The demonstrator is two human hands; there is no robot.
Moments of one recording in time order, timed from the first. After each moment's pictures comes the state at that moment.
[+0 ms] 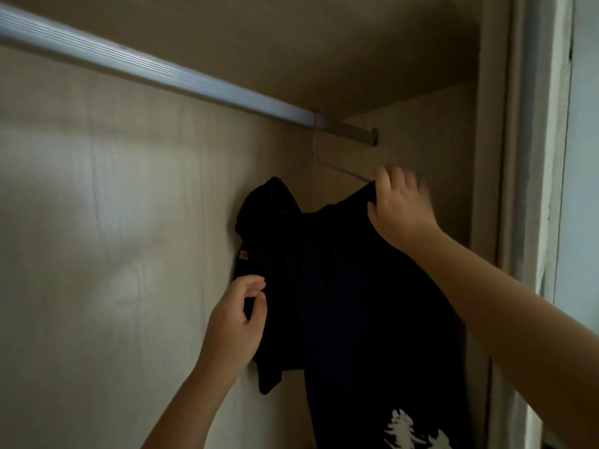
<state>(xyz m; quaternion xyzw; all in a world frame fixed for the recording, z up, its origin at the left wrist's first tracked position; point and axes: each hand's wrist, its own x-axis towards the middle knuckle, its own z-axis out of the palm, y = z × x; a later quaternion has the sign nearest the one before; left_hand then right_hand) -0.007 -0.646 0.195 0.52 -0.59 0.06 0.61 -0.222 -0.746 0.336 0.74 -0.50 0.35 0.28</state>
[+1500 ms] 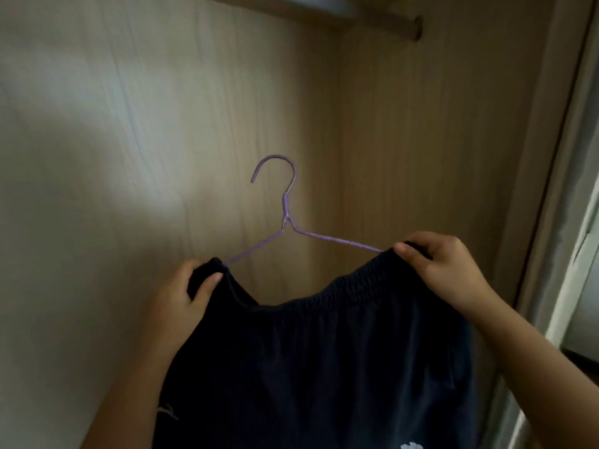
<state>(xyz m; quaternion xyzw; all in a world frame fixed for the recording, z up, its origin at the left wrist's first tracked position) 0.074 -0.539 0.134 0.74 -0.49 0.12 0.44 -0.233 -0.663 0.173 0.78 -0.38 0.46 -0.20</state>
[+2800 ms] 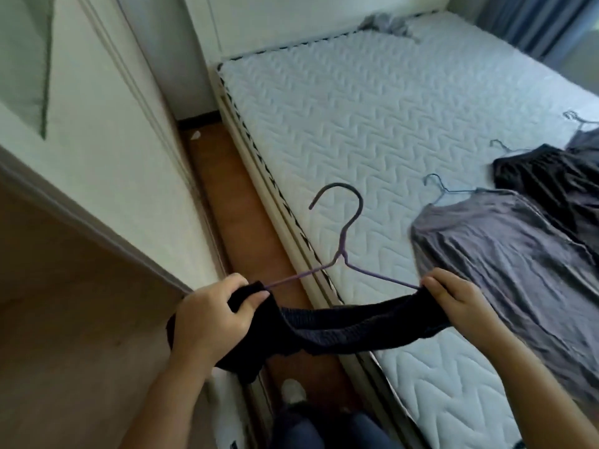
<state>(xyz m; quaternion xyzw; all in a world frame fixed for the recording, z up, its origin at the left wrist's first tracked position) -0.269 -0.553 -0.088 0.26 -0.93 -0.21 0.14 -0.480 -0.277 -0.119 0.29 -0.87 0.36 -0.17</state>
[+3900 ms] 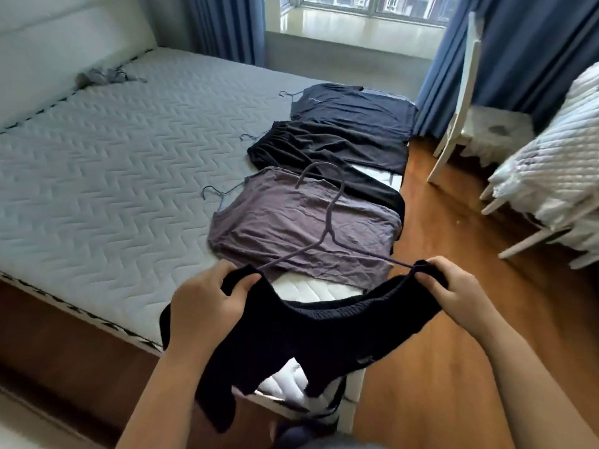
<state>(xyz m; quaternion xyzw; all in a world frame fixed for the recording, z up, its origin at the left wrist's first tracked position) -0.447 -0.213 -0.049 -0.05 -0.95 -0.28 0.12 -0.416 0.128 -0.069 -0.06 -0.94 0.34 0.01</state>
